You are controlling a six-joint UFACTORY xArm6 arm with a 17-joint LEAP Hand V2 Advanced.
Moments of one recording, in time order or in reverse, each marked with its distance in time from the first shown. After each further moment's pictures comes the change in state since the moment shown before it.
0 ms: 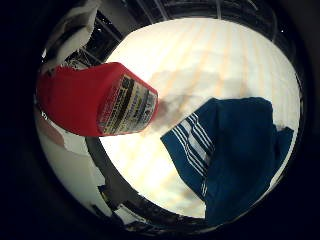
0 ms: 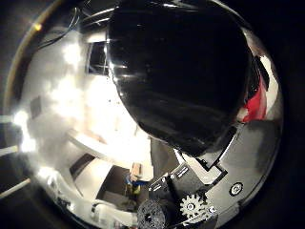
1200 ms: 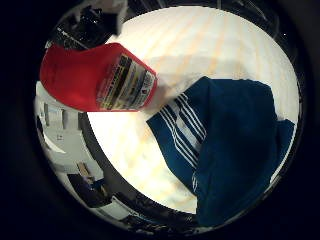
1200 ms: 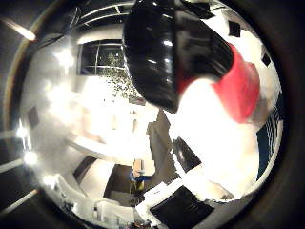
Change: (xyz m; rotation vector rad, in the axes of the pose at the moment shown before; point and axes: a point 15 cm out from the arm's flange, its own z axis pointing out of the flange) arm 0.029 0.023 0.002 -0.108 0.058 -0.030
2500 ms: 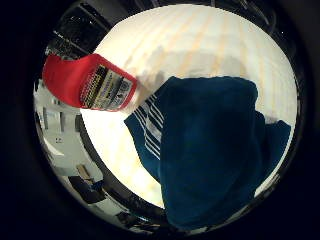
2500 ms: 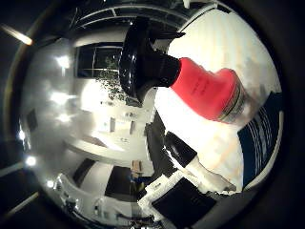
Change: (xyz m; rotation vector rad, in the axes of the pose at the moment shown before) arm 0.041 -0.009 -0.053 0.000 0.027 0.023
